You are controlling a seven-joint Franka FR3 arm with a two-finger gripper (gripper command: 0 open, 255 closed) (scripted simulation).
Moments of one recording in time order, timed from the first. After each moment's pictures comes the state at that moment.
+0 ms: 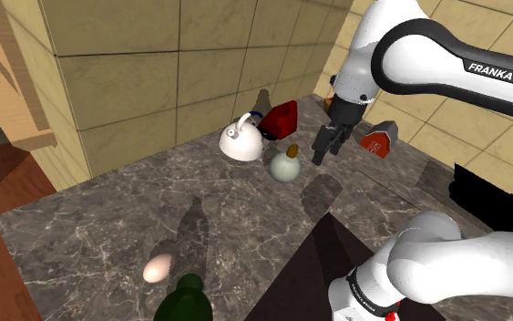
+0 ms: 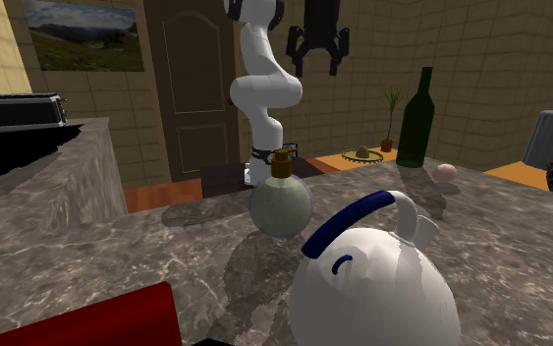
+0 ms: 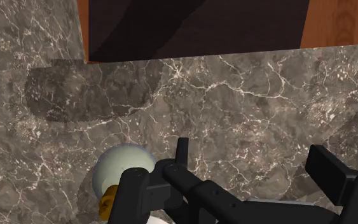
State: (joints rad) arm 0.02 -0.74 0.06 -2.42 0.07 1.57 0.00
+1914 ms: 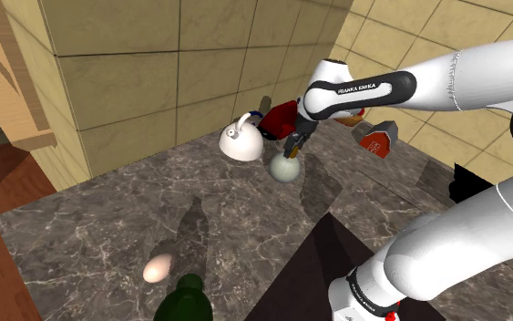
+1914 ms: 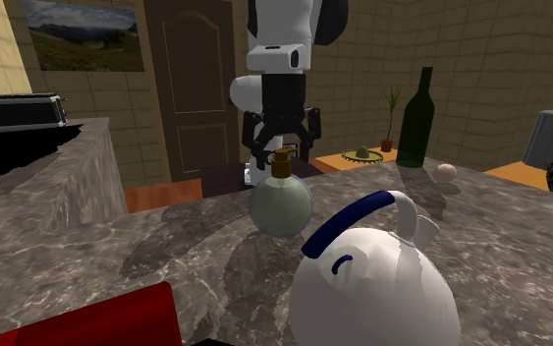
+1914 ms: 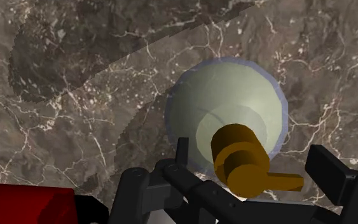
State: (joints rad) arm -0.06 -0.17 -0.17 -2.39 -0.03 2.22 -0.36
